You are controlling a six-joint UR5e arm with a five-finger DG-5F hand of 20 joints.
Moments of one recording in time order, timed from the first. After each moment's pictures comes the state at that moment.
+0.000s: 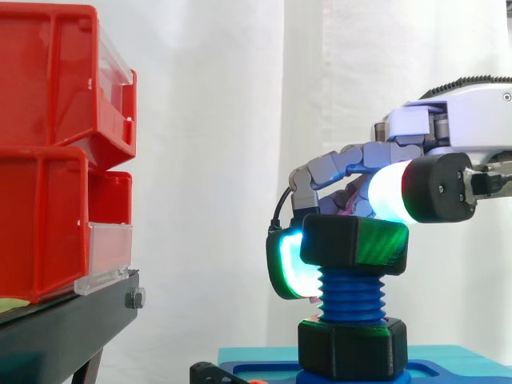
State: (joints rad) arm 0.10 -2.17 -1.26 -2.85 -1.62 -1.52
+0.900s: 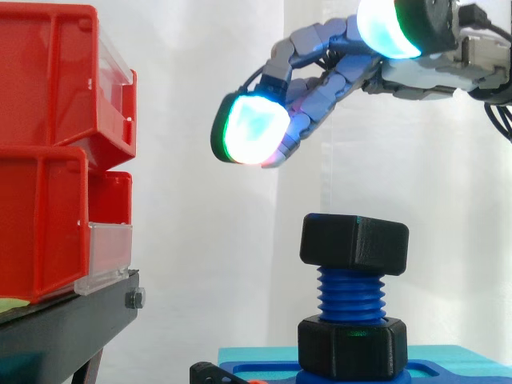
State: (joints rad) arm 0.07 -2.17 -1.12 -2.88 -1.77 -1.52
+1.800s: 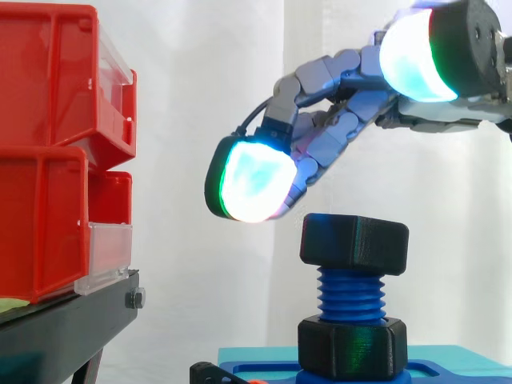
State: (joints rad) arm 0.13 -2.18 -1.19 -2.86 -1.71 -1.51
